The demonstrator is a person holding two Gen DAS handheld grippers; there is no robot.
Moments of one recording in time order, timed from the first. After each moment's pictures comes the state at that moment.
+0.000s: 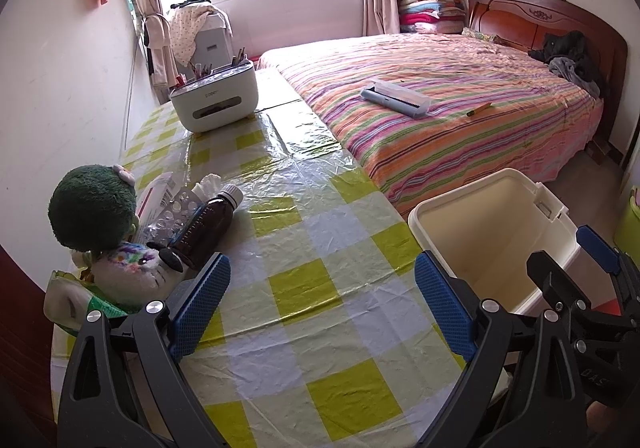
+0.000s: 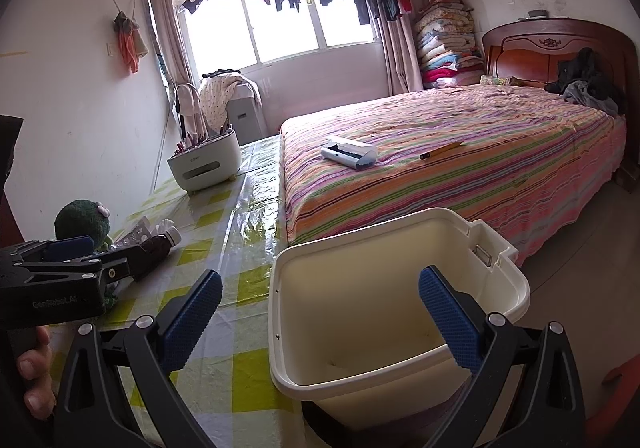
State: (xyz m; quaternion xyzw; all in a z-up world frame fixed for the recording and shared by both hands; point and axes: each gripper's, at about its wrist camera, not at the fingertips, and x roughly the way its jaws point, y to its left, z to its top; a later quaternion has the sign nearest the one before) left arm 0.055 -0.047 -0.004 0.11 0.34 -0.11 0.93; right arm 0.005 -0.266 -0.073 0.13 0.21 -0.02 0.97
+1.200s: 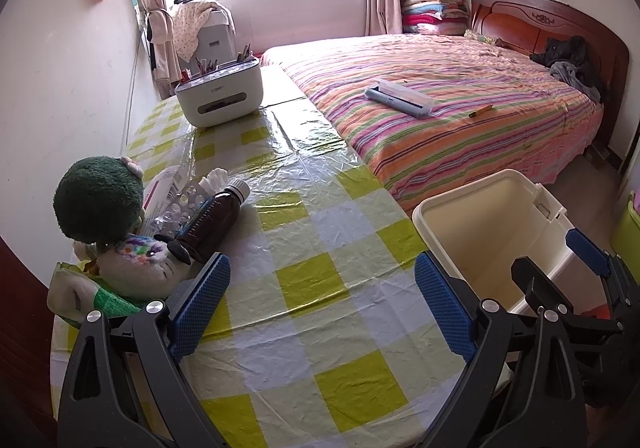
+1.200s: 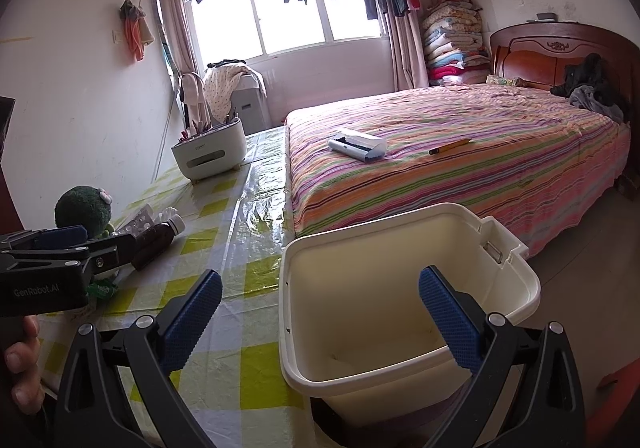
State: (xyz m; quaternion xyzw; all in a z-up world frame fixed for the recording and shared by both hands) left arm 0.052 -0.035 -0.002 0.10 0.35 -0.11 0.93; right arm 0.009 -0.254 -0.075 0.11 0.23 -0.01 0.97
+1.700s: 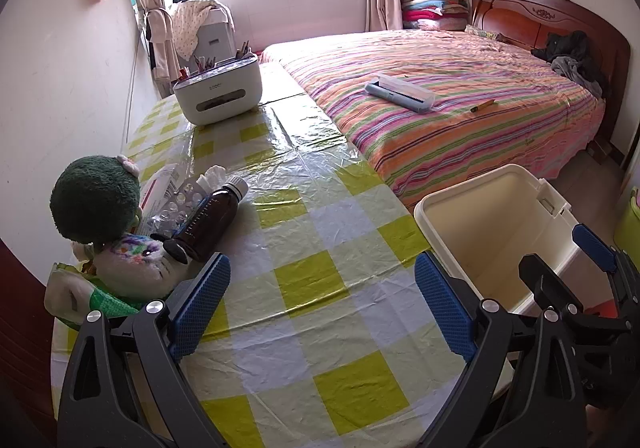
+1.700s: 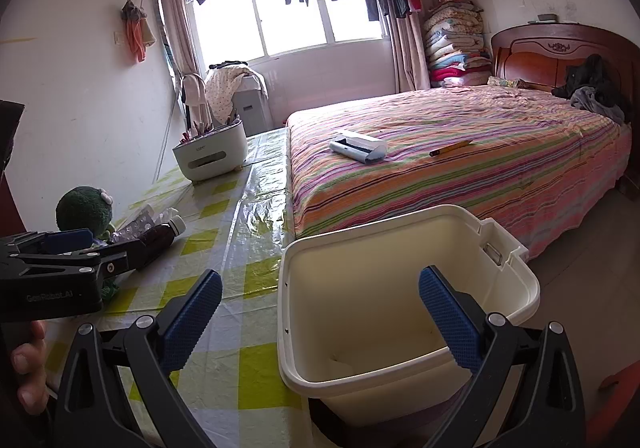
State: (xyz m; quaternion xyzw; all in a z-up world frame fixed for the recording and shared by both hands) left arm 0.056 -0.039 -0.008 0.11 0.35 -0.10 0.92; right arm 0.009 -0.255 -0.076 0.11 0.22 -0.01 0.97
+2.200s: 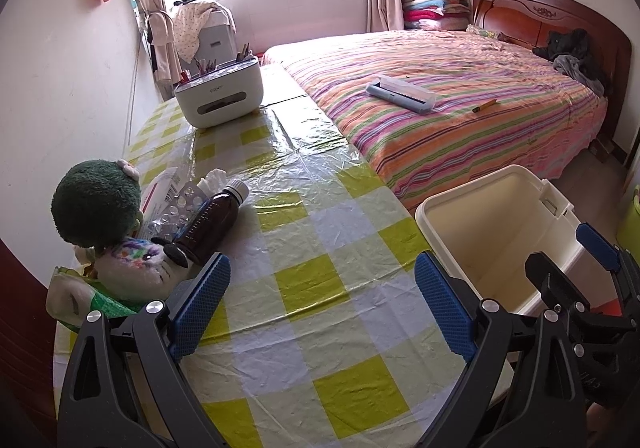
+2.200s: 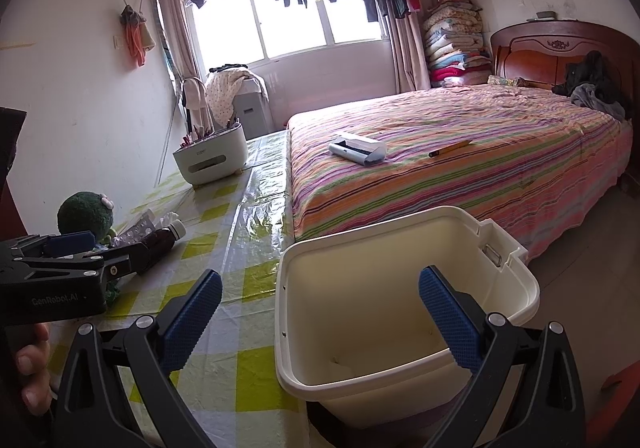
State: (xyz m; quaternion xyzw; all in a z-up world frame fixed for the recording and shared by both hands) left arm 0.059 -0.043 -0.008 0.11 0.35 -0.10 0.92; right arm 0.010 -0.259 -0.075 0.12 0.22 -0.01 0.97
